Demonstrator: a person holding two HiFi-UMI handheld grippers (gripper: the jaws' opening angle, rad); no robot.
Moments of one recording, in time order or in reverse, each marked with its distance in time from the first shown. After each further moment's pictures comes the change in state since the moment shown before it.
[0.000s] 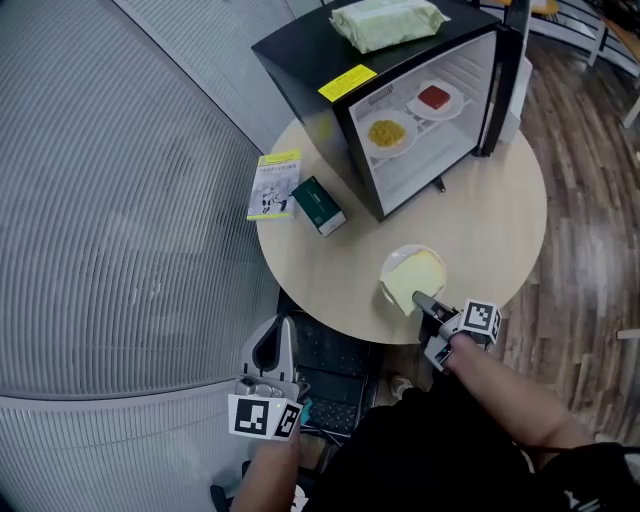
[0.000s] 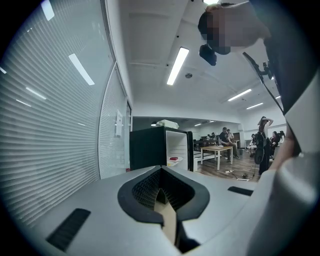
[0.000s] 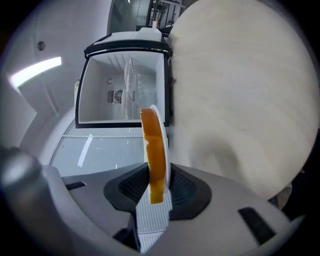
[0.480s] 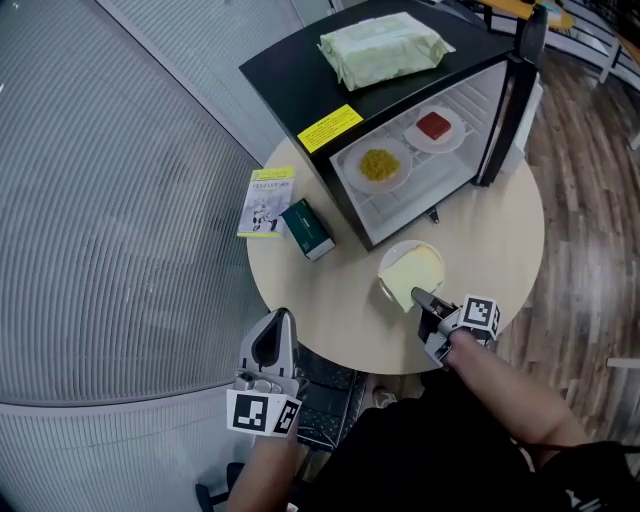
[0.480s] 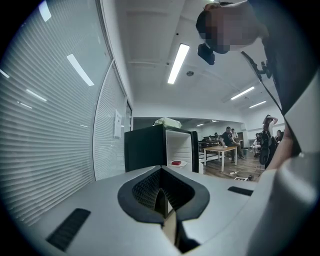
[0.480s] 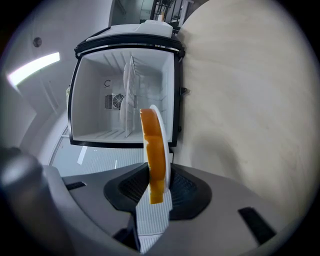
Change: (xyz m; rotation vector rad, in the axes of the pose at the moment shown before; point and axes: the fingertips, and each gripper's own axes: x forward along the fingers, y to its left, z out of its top) left arm 0.091 -0.018 0.020 0.007 -0.012 0.027; right arm 0.026 0.026 0.099 -0.053 0.053 0.005
